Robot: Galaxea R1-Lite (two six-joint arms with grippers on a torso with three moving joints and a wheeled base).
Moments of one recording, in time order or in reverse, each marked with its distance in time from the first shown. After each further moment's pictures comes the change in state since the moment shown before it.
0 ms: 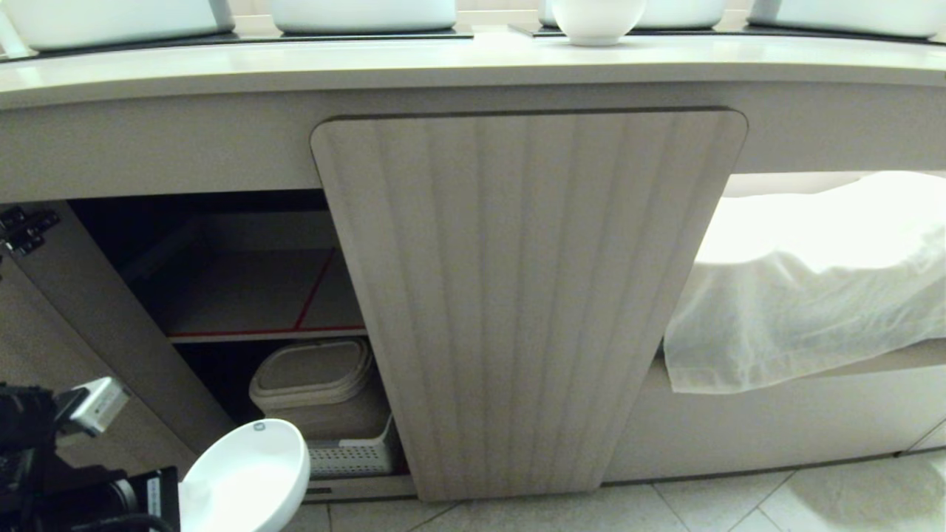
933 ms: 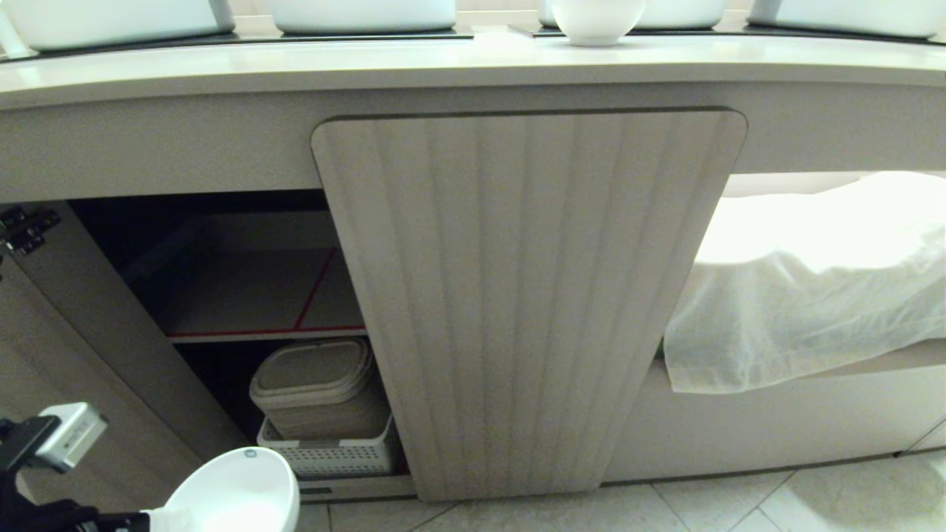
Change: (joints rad) left arm -0.028 -0.152 0.027 0.082 -0.003 0.127; right arm 0.000 0.000 0.000 0.000 0.000 0.000
